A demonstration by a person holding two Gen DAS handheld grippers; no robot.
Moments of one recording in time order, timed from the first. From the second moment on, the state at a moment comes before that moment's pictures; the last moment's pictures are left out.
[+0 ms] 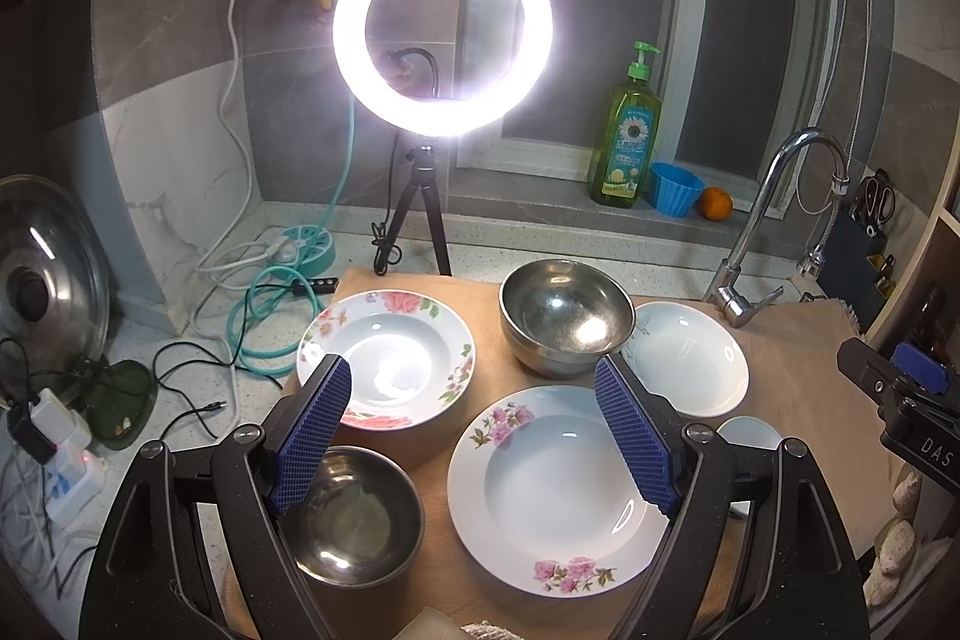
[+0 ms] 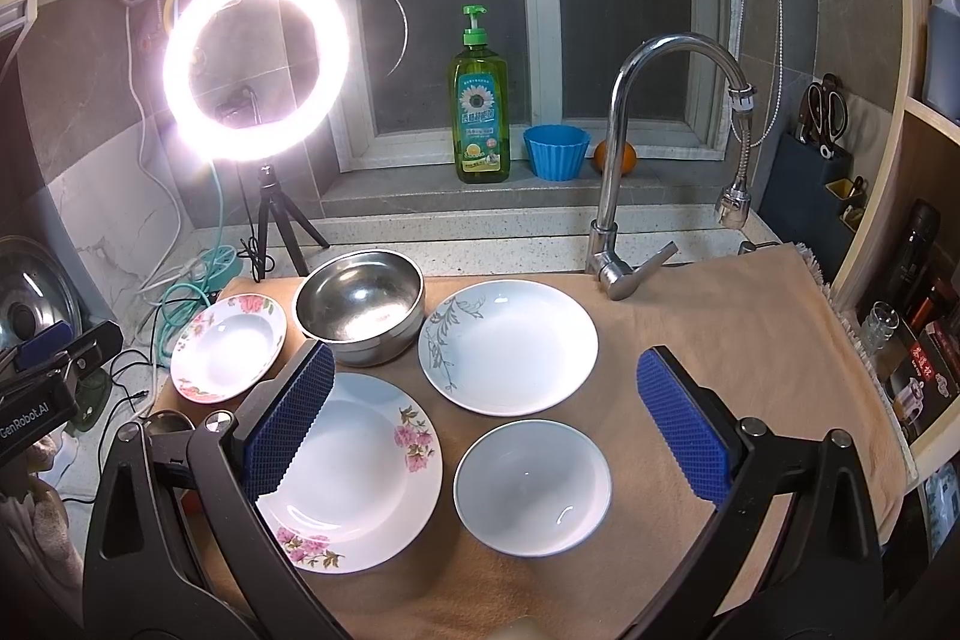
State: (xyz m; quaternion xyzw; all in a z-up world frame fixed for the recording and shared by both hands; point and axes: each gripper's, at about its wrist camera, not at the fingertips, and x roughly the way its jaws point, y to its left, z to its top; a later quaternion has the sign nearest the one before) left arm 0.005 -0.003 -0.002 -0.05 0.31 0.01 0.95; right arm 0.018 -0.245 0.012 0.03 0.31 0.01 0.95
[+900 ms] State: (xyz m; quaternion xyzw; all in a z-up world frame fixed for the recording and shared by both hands) left arm 0.021 0.020 -0.036 -0.07 0.39 -0.01 0.92; right arm 0.019 -0.249 -0.032 0.06 0.38 0.06 0.92
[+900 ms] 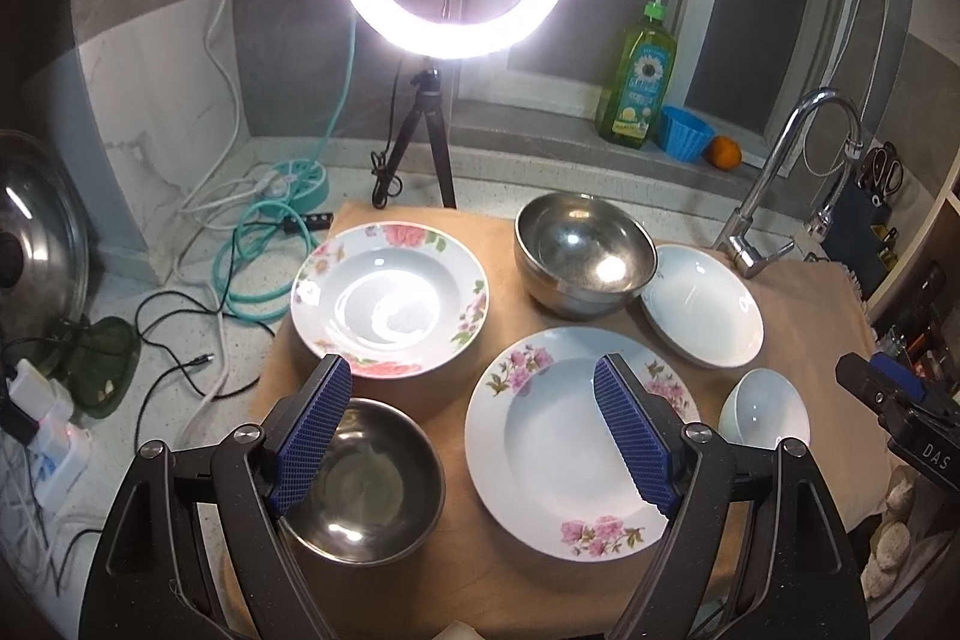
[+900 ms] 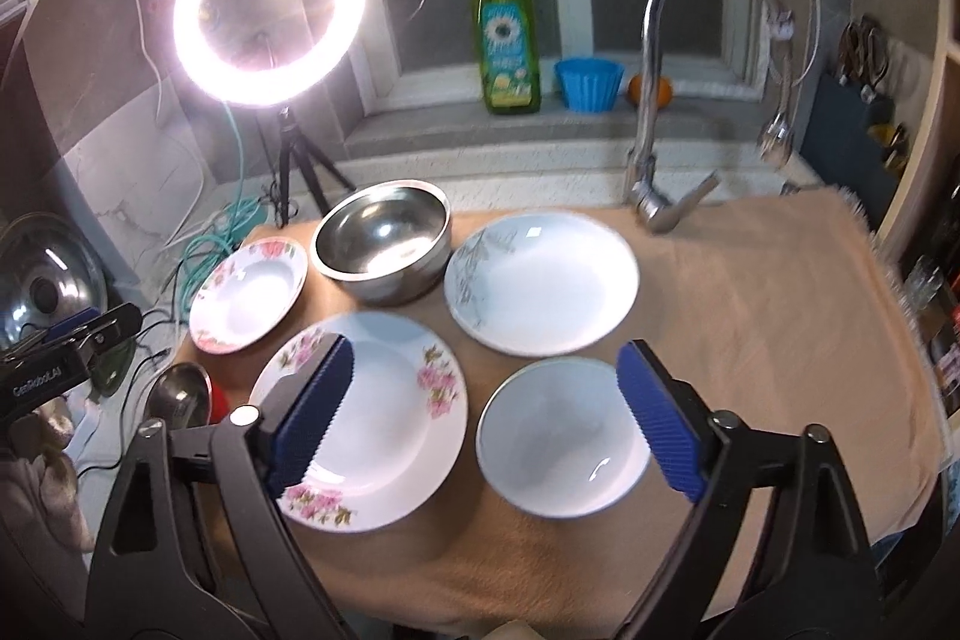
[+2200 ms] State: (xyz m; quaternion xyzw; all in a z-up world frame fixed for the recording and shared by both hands) left arm 0.154 -0.007 -0.115 -0.01 0.59 -0.20 0.78; right arm 0.013 -0.238 -0.153 0.23 0.55 0.15 0.79
